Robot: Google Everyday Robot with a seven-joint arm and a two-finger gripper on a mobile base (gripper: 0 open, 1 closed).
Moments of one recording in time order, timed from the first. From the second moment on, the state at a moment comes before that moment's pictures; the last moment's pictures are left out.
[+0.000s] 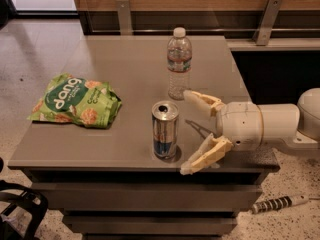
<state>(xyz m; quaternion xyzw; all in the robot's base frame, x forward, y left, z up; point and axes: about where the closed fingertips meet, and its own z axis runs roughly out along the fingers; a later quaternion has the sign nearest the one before) 0.430 -0.047 0.879 -0.52 0.55 0.41 0.50</state>
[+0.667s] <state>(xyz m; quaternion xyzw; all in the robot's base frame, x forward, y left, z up) 0.427 -0.037 0.885 -0.53 0.55 0.42 0.49</state>
